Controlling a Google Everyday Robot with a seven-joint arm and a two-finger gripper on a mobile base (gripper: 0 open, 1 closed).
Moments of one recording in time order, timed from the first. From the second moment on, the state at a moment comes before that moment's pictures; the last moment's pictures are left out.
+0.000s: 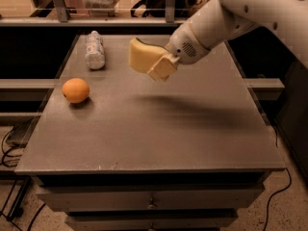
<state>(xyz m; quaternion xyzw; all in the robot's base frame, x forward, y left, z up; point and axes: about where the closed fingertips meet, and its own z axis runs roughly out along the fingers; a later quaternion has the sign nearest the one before) 0.585 -0.003 0.916 -0.56 0.74 0.22 0.29</state>
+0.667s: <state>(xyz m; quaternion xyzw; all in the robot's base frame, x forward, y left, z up) 0.585 0.043 0.905 -0.56 0.74 0.25 0.28</state>
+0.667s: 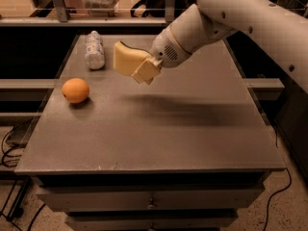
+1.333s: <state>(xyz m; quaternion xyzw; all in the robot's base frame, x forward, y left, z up) 0.587 0.085 0.885 -0.57 0.72 0.29 0.27</state>
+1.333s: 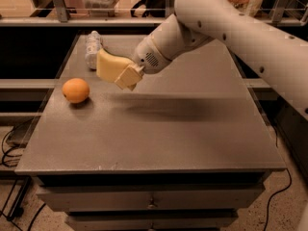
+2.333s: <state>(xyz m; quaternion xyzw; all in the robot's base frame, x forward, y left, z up) 0.595 0.128 0.852 -0.58 0.73 0.27 0.23</state>
